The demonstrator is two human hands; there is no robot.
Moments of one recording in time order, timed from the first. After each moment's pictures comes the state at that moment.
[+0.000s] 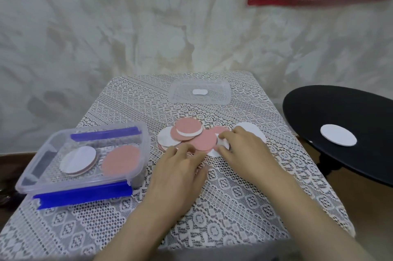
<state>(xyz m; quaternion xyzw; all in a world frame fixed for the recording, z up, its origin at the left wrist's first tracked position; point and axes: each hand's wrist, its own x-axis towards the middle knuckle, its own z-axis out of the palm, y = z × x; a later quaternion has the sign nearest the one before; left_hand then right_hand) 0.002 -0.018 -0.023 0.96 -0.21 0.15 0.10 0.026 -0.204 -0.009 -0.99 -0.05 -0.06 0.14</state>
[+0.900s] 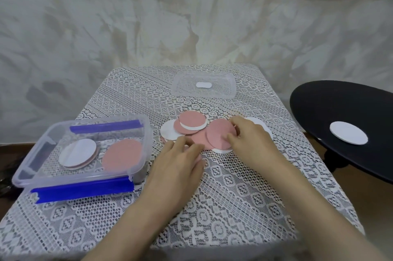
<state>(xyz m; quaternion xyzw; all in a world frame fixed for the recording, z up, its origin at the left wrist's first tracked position) 0.006 -0.008 -0.025 0.96 -0.20 0.14 0.16 0.039 -0.205 -0.008 -0.95 0.00 -0.04 0.32</state>
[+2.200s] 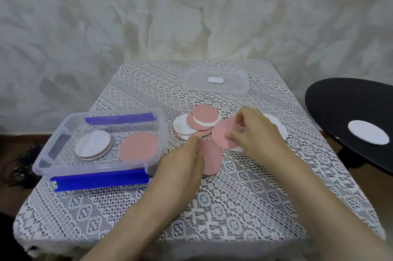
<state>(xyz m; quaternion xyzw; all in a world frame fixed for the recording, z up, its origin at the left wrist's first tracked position) -0.010 0.006 -0.007 0.94 -0.12 0.01 0.31 0.047 -0.189 -0.006 -0.96 0.00 -0.05 0.27</state>
